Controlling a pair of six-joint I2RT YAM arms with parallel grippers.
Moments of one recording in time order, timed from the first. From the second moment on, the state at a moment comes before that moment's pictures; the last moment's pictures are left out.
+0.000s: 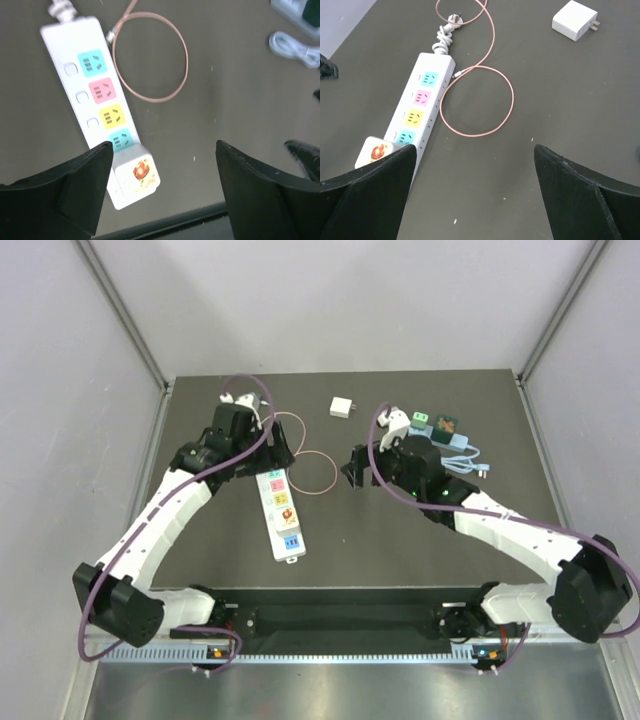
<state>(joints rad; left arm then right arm) -0.41 1.25 1.22 -0.72 0.04 -0.54 0.70 1.23 0.84 0.09 0.03 0.25</state>
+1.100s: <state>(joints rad) 0.03 2.40 2.03 -0.32 0.07 -0.62 0.70 1.33 0.89 0.02 -0.25 0.33</state>
